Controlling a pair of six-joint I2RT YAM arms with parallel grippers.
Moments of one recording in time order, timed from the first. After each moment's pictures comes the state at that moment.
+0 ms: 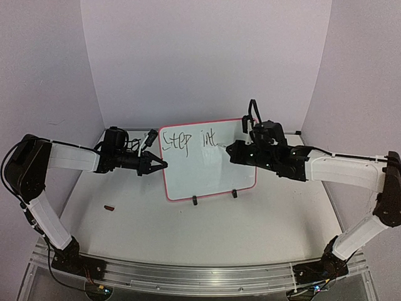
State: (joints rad) left arm -0.40 1.67 0.90 0.24 0.88 0.06; right arm 0.80 1.50 1.08 -0.02 0.19 0.58
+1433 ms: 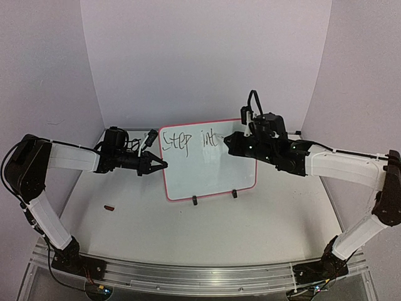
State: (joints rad) left arm -0.40 1.67 0.90 0.24 0.88 0.07; right arm 0.79 1.51 1.14 -0.01 0.18 0.54
